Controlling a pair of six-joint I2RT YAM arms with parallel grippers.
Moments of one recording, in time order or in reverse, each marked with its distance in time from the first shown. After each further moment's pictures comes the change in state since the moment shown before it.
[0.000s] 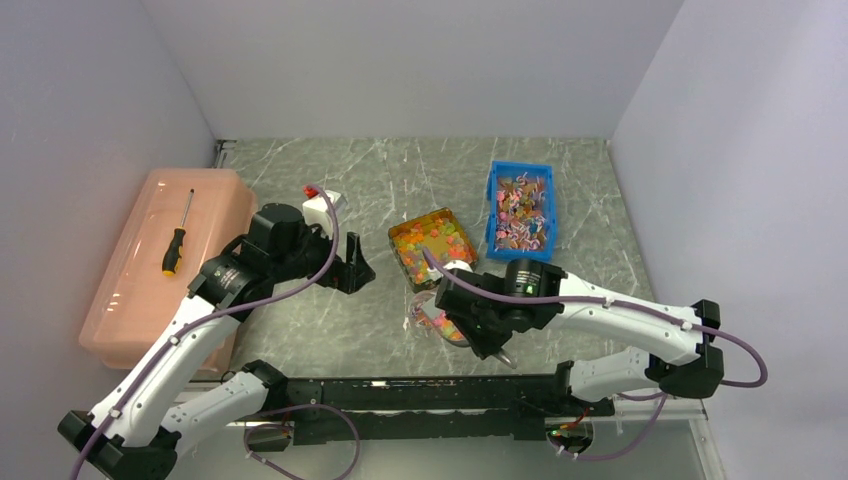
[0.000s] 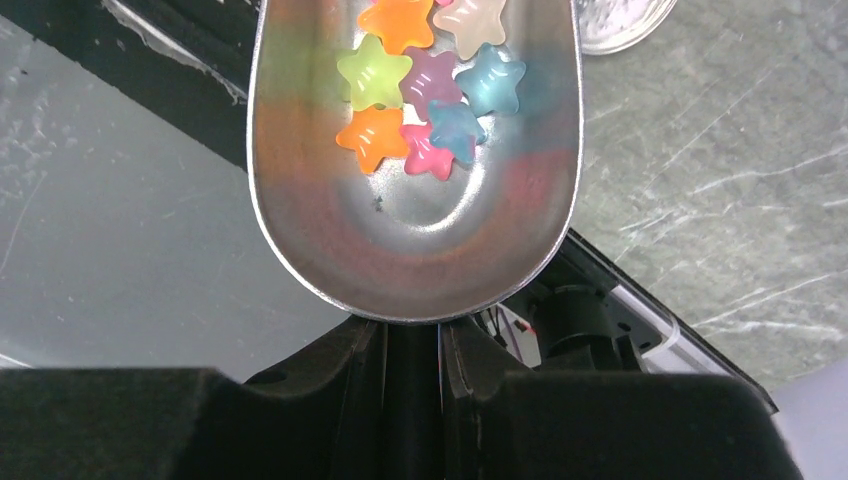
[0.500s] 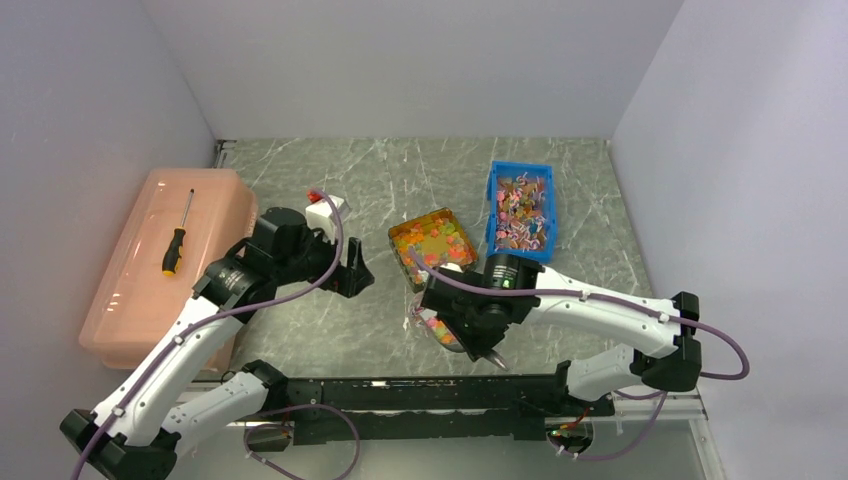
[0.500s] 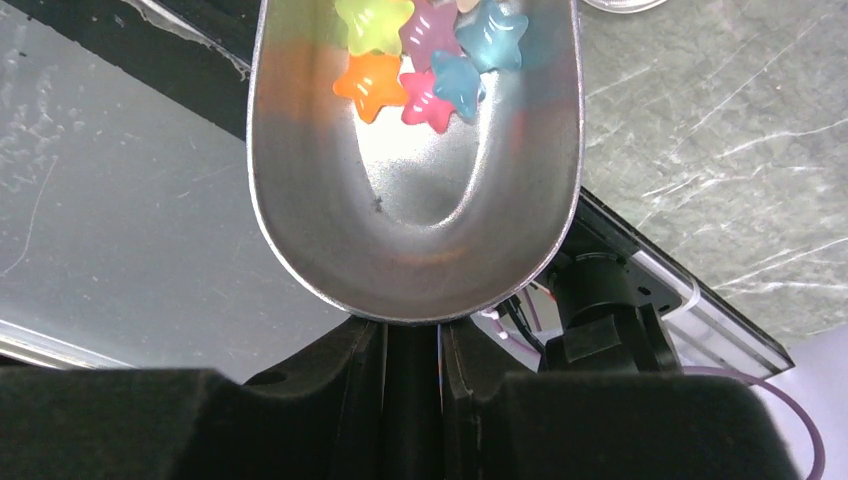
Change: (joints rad) left arm 0.000 -0.006 -0.034 0.015 -0.010 0.034; right arm 0.010 0.099 0.077 -0.078 -0.053 0.047
